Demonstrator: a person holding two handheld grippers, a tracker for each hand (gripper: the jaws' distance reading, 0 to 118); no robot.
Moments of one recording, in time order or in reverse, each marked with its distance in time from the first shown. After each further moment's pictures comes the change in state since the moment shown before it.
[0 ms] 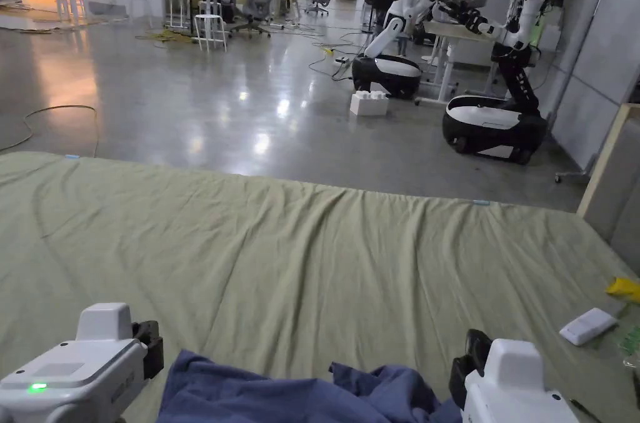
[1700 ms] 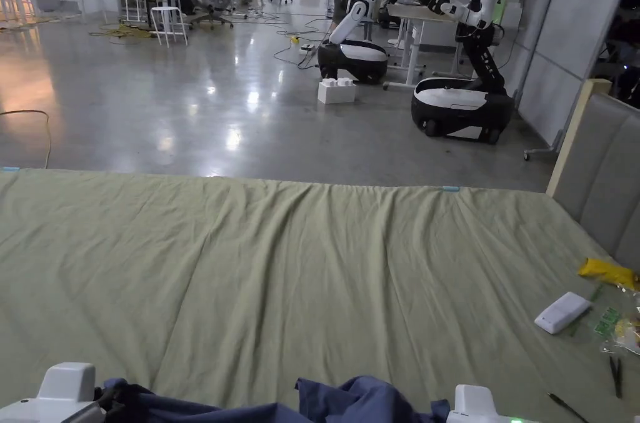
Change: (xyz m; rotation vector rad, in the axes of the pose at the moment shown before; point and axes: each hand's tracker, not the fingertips) left arm 0.020 -0.023 -0.055 -0.191 -0.060 -0.136; right arm 0.074 -0.123 -0.152 -0.699 0.100 -0.103
